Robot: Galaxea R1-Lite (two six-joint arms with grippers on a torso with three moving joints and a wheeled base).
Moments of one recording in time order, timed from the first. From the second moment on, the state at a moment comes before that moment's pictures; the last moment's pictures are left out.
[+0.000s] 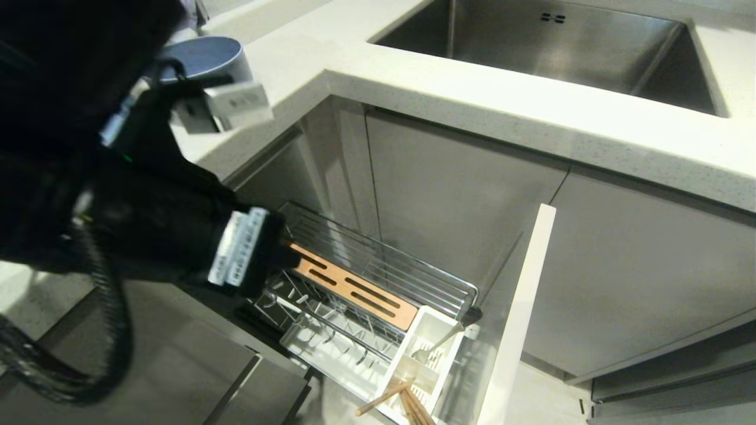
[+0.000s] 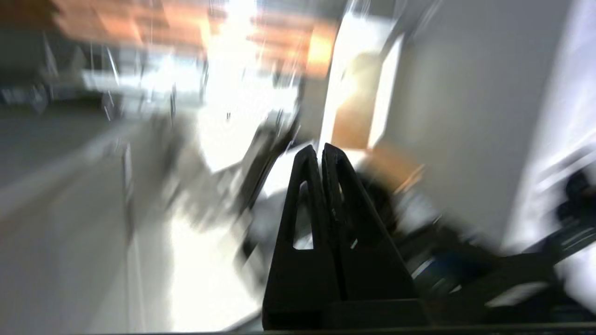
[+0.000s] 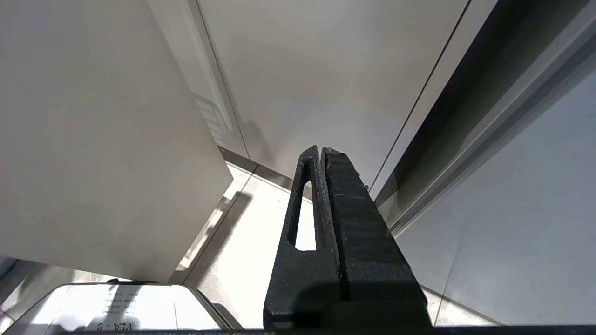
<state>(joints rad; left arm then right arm) -0.94 1.48 -1.68 0.97 0.33 -0.37 0.00 0.00 0.00 0.00 0.00 0.00</state>
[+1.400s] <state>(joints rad) -0.25 1.23 -1.84 0.98 0.43 -0.34 0.00 0.00 0.00 0.00 0.00 0.00</state>
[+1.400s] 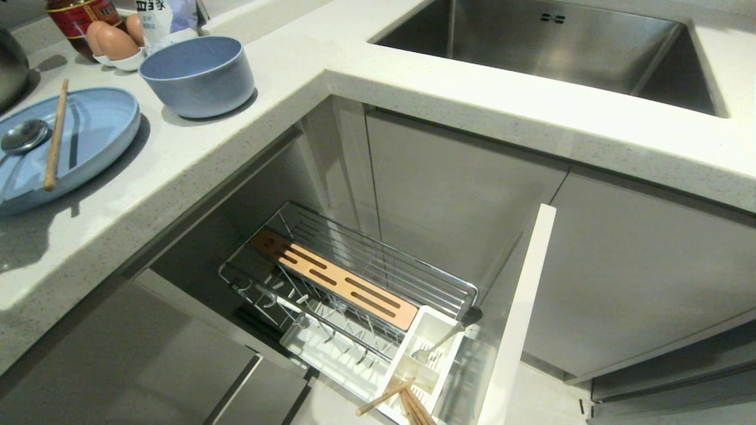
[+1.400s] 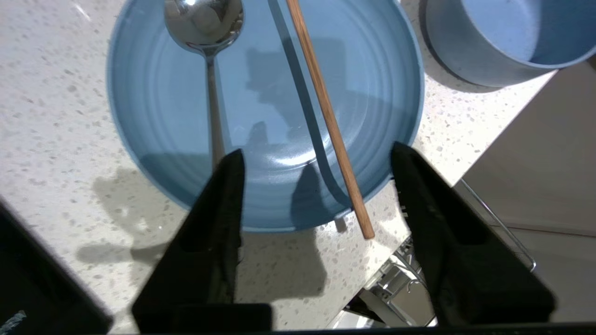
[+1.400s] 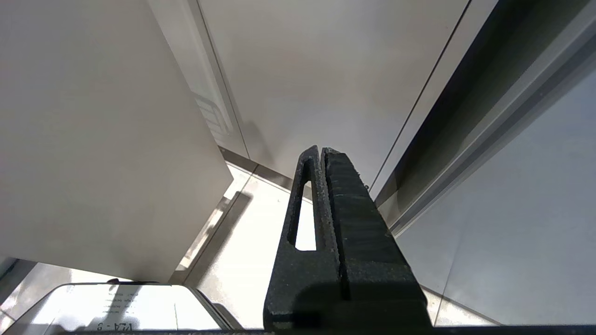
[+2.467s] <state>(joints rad) -0.20 1.39 -1.85 0.98 0.43 -0.38 0.00 0.00 0.00 0.00 0.00 0.00</state>
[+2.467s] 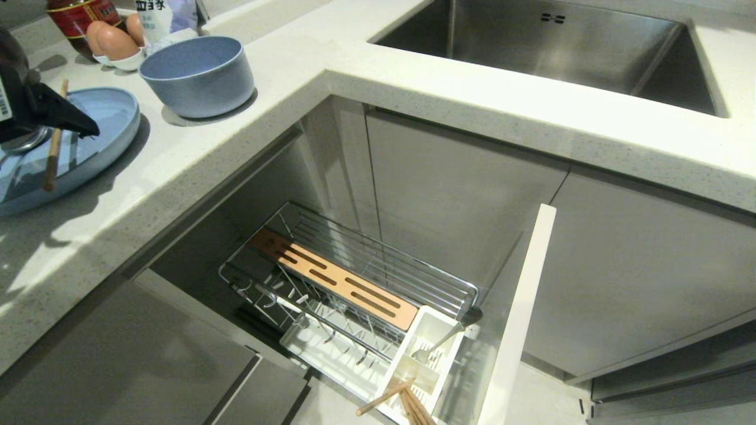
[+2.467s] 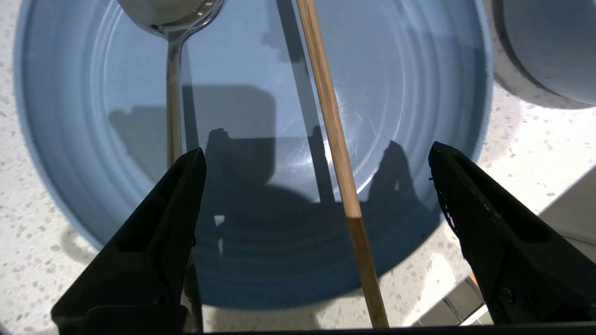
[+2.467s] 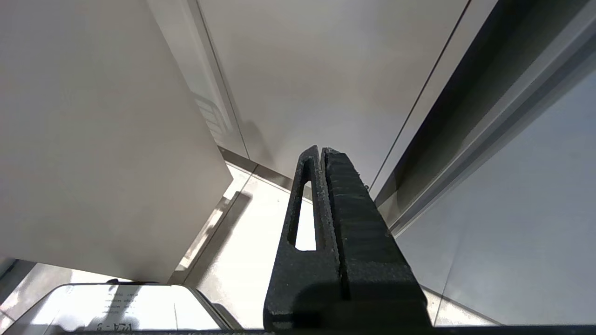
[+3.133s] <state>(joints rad) -0.18 1.42 -1.85 0.97 0.42 -0.38 0.00 0.00 0.00 0.00 0.00 0.00</state>
